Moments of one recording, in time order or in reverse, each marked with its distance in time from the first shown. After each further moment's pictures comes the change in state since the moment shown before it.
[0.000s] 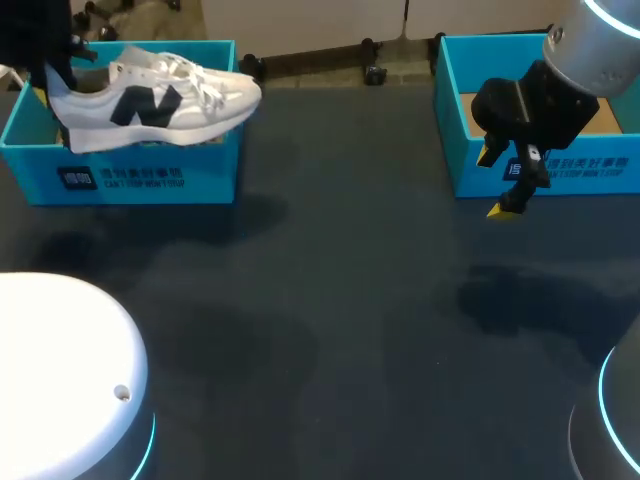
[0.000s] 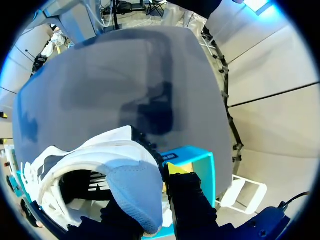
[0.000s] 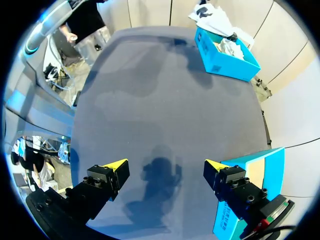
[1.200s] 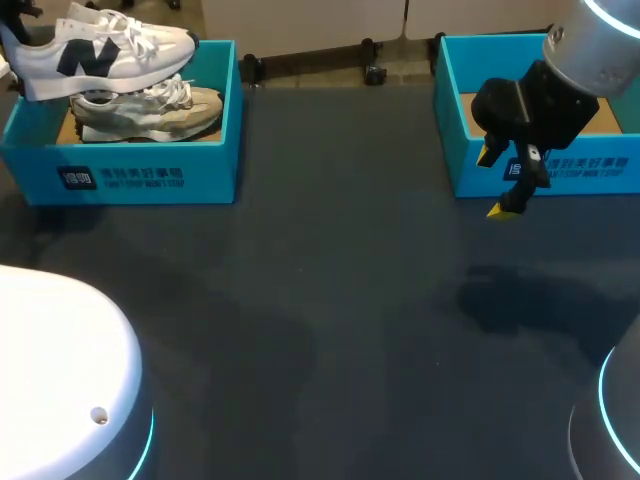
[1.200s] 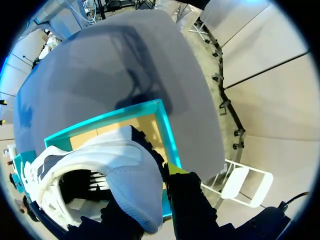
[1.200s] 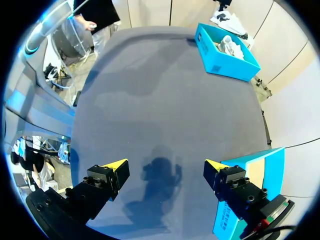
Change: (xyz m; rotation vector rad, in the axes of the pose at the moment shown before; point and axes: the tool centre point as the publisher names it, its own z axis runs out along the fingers) left arm 0.142 0.129 0.033 -0.048 -0.049 0.058; right arm 0.000 0.000 0.000 0.000 0.000 0.000
